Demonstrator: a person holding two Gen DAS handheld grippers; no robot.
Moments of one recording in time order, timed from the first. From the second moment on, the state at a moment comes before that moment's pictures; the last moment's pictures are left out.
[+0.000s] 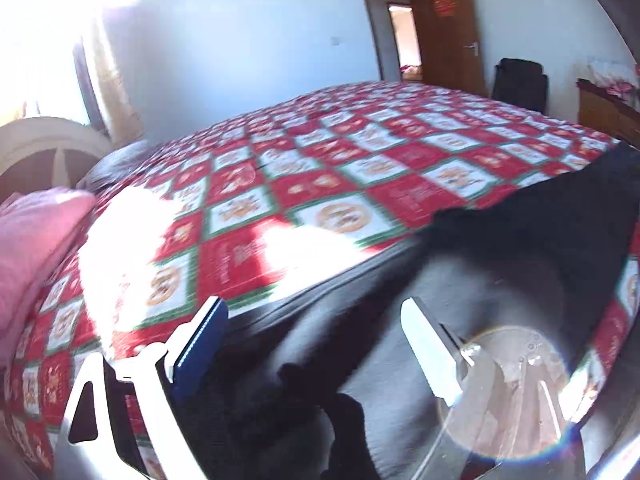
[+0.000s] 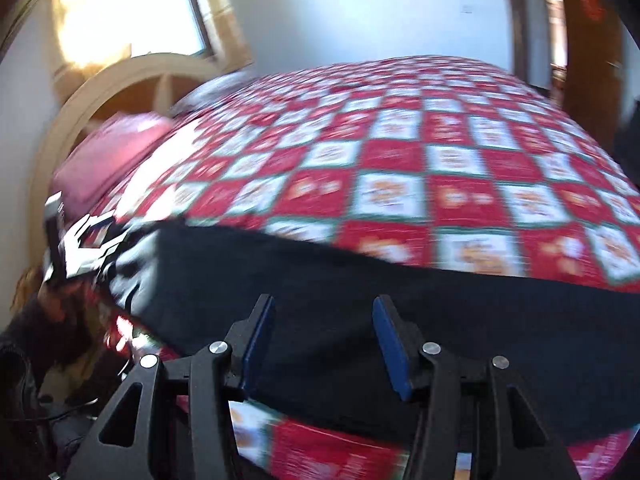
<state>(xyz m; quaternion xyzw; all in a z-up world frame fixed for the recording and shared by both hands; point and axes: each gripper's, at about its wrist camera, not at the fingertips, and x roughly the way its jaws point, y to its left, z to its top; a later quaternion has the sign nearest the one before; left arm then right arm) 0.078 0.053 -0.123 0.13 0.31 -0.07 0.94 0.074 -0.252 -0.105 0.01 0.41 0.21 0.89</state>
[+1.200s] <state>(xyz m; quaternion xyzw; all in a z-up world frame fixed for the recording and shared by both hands) 0.052 0.029 -0.099 0.02 0.27 -0.12 0.95 0.065 -0.196 -0.133 -0.14 0.43 0.13 0.88</state>
